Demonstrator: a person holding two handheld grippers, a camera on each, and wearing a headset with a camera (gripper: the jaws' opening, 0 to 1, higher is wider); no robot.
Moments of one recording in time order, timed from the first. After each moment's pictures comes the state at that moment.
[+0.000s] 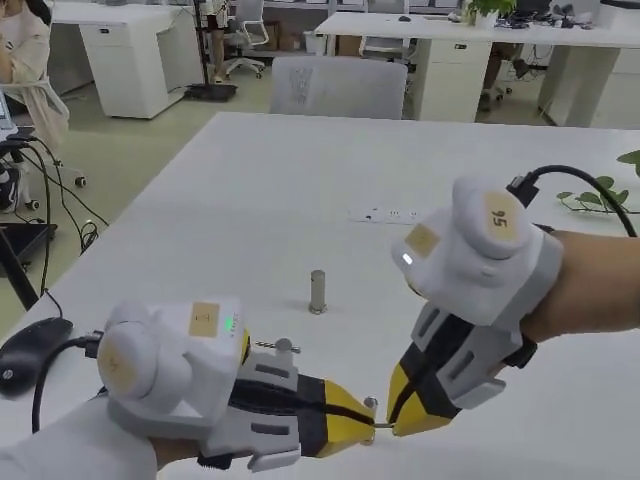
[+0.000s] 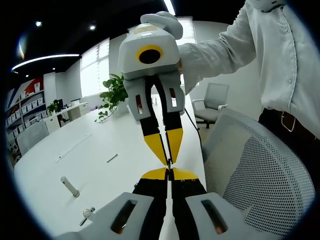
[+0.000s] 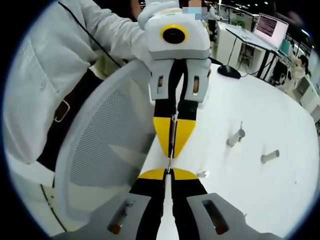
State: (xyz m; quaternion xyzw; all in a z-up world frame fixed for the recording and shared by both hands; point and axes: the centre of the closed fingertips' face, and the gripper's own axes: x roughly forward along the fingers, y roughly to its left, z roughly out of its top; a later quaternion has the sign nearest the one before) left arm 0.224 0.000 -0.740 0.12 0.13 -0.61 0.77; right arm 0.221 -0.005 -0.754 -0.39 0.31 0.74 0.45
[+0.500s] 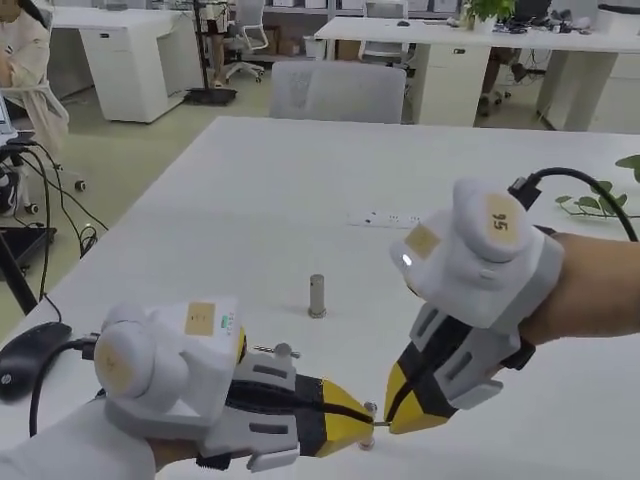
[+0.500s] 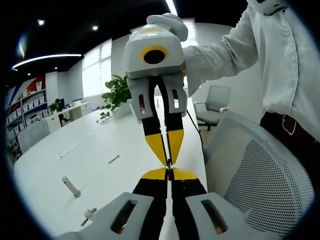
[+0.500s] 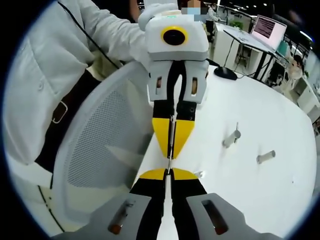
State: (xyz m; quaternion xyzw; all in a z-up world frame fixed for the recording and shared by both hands) left arm 0.229 0.000 -0.736 0.11 0.12 -0.61 0.77; right arm 0.225 -0.004 -0.749 -0.39 0.31 0.73 0.46
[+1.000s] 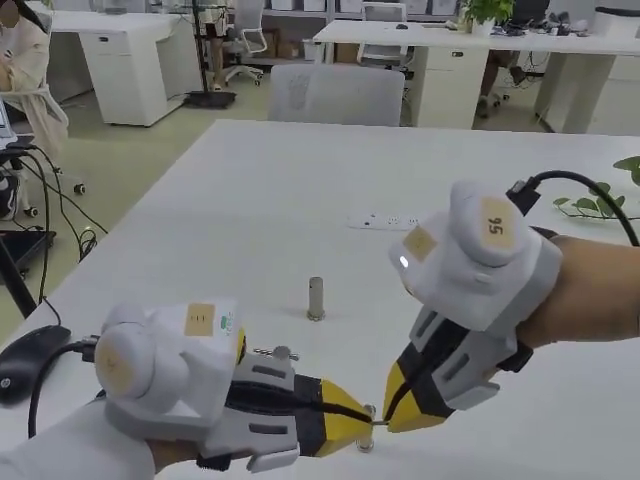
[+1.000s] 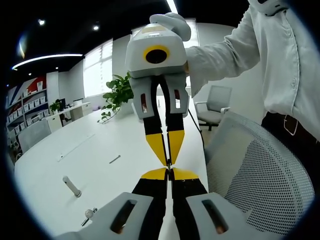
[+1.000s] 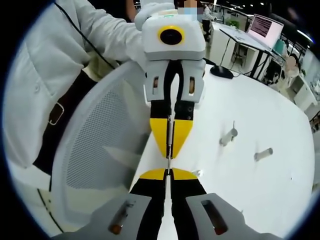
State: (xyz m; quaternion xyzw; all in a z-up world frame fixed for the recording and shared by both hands) left arm 0.232 0.000 -0.736 0.11 0.13 -0.61 0.78; right arm 0.230 -0.004 -0.749 -0.40 0.31 0.72 0.48
